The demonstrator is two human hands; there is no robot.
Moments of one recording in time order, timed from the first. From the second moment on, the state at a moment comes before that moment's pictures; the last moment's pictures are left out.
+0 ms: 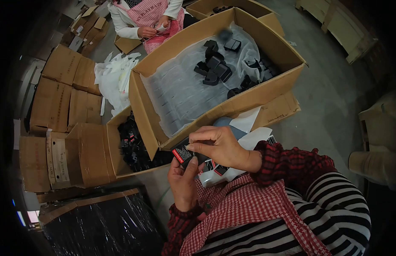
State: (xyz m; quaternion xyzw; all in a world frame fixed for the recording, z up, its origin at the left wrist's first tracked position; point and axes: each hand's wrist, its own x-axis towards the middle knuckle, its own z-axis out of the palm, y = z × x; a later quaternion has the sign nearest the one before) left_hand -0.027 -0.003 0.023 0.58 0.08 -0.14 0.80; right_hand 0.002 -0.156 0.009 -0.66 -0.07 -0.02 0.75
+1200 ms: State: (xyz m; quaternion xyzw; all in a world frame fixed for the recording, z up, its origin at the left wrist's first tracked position) left_hand -0.024 -0.007 0.007 0.58 0.09 -0.08 0.81; right_hand 0.004 -0.157 0.012 -0.81 -0.13 -0.11 0.57
